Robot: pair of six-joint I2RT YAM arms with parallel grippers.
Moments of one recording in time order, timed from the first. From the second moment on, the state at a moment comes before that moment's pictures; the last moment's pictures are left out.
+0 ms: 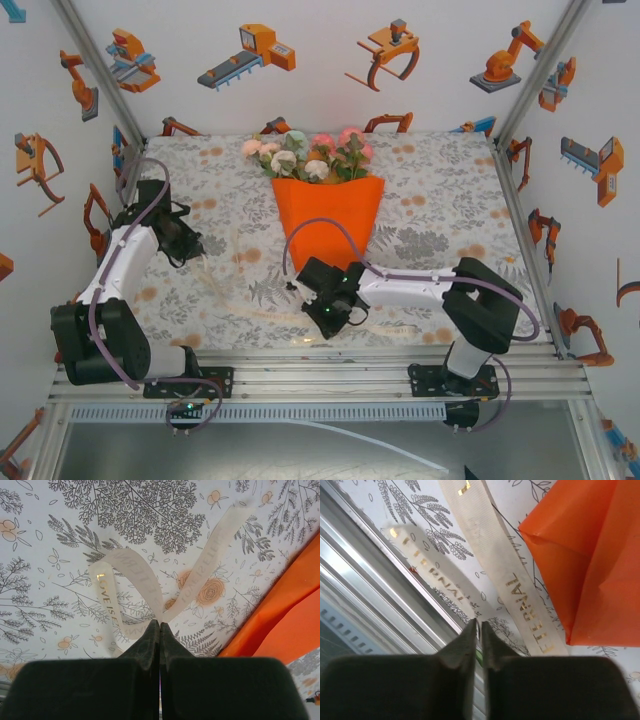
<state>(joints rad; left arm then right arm) 0.02 1.35 1.01 -0.77 0.03 -0.75 1.10 1.67 0.98 -0.56 -0.23 0.22</state>
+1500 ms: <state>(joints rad) 0.14 1.52 1.11 -0.73 -0.03 -0.77 -0.03 0.90 0.70 -0.39 -0.38 0.75</state>
